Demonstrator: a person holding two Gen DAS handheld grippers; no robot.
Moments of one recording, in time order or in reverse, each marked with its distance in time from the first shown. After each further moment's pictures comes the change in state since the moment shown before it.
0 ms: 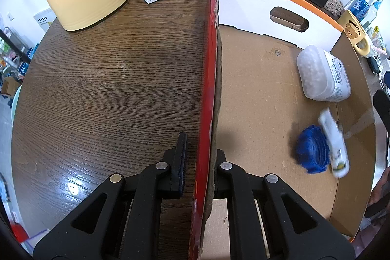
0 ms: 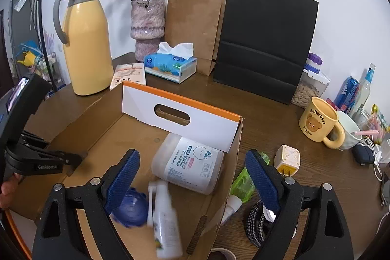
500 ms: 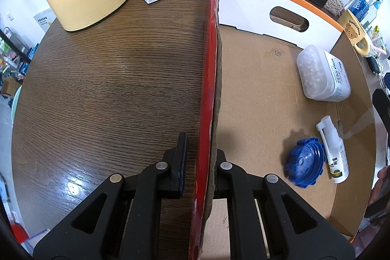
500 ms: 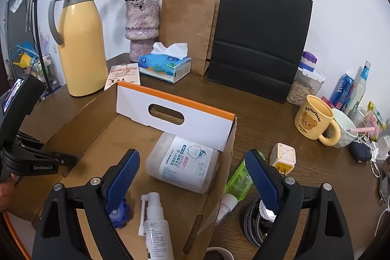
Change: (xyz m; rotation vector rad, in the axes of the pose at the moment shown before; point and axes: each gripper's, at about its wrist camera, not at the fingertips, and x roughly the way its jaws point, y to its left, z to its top) left arm 0.000 0.000 0.000 -0.001 0.000 0.000; right arm 0.000 -0.003 -0.001 0.012 0.000 -0.029
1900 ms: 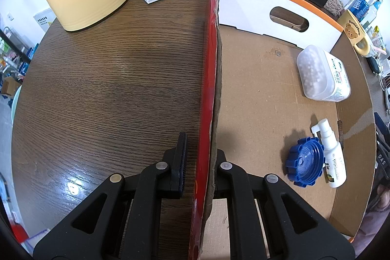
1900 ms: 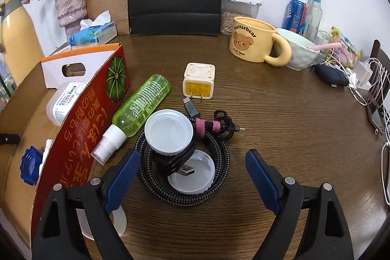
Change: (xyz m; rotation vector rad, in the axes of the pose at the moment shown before) left arm 0.000 0.000 0.000 0.001 0.000 0.001; right arm 0.012 -0.115 -0.081 0.248 0.187 -0.151
